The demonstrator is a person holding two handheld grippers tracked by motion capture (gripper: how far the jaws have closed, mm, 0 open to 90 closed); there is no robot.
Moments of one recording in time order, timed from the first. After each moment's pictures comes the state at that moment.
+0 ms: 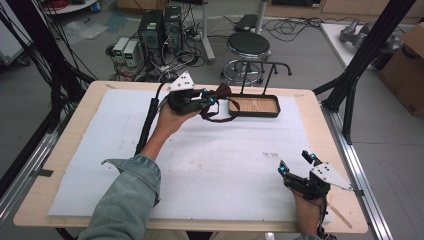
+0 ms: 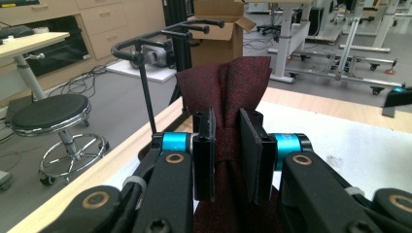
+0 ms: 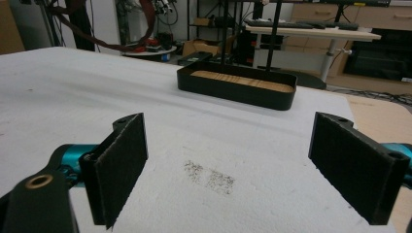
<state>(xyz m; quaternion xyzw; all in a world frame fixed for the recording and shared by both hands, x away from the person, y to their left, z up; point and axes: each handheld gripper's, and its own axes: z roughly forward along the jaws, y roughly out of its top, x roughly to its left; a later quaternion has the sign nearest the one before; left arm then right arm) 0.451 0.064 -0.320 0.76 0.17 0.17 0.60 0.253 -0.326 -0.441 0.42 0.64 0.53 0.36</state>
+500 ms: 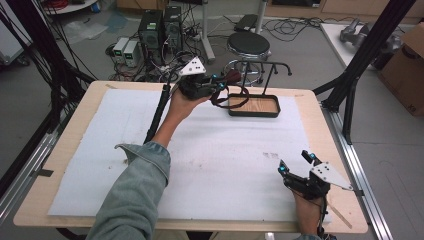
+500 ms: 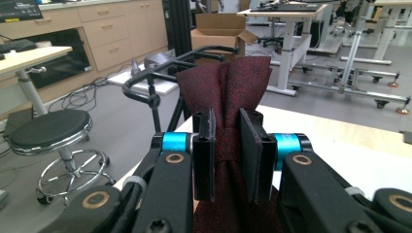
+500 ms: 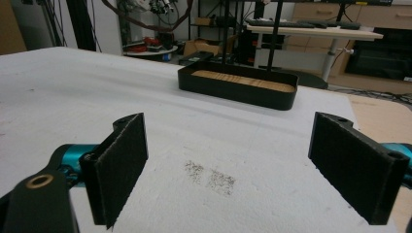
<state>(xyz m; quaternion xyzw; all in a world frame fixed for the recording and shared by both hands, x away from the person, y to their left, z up) 0.488 0.039 -0.307 0.75 0.17 0.18 0.62 0.255 -0.326 -0.441 0.42 0.64 0.53 0.36</state>
